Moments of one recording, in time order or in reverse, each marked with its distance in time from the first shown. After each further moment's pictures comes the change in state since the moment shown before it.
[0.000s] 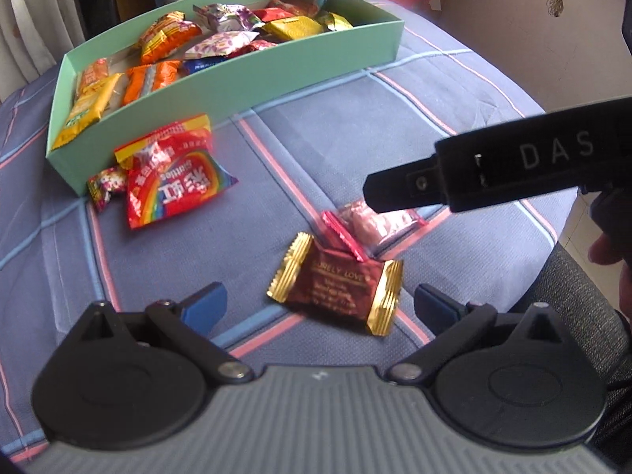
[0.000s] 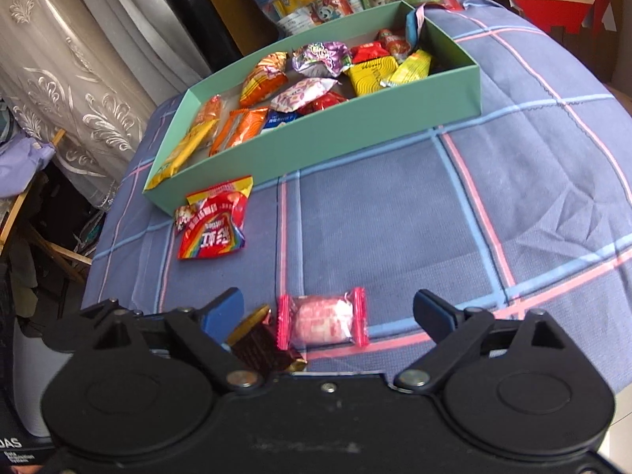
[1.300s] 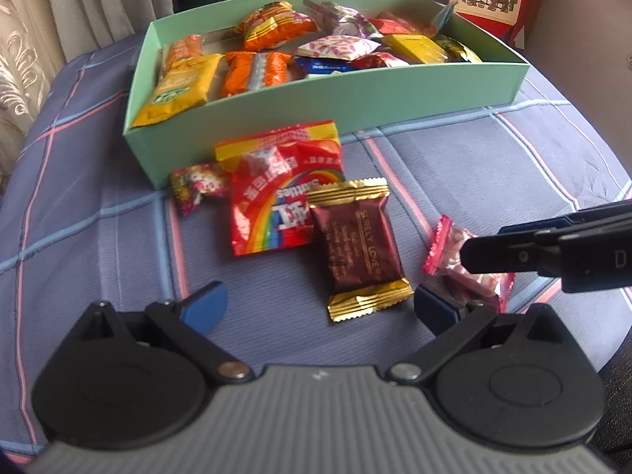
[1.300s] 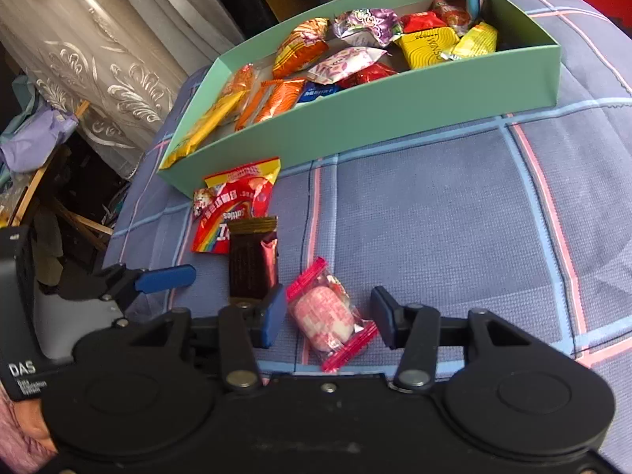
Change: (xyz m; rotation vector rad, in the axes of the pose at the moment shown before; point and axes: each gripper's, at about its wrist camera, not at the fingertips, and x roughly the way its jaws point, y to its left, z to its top) left arm 0.023 0.063 0.013 -0.191 -0.045 0.144; right arm 0.050 0.004 0.029 -0.109 0.076 0.096
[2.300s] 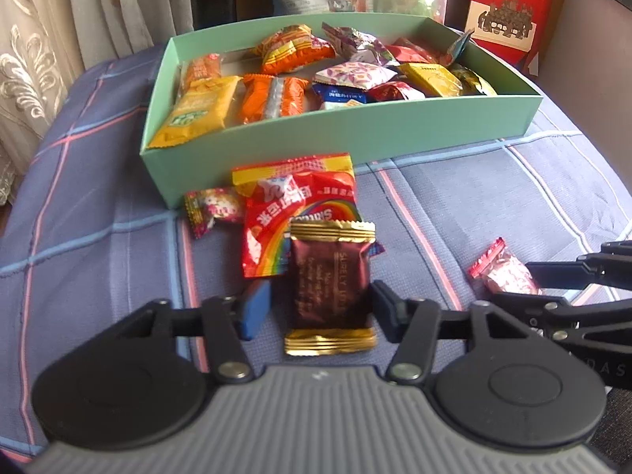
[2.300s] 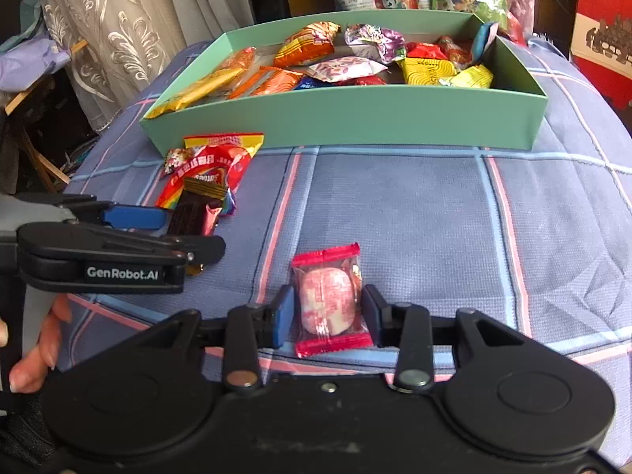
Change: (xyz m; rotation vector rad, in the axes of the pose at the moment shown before) left arm -0.004 -0.003 0.007 -0.038 -0.077 0.040; right arm 0.000 0.019 -0.024 -0.226 -0.066 -0.206
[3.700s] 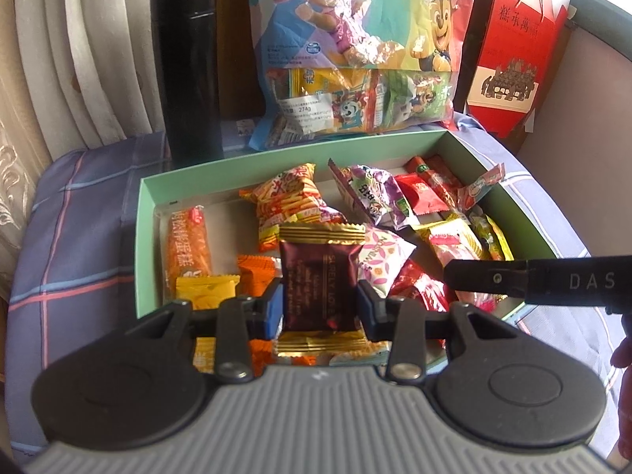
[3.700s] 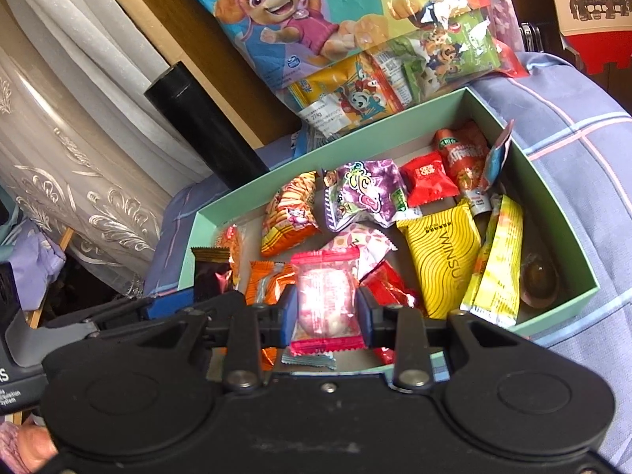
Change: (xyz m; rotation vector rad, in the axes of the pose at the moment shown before) left arm 0.029 0.025 0.169 -0.010 -0.070 -0.082; right arm 0.037 -0.073 0.172 0.373 -0.091 0.187
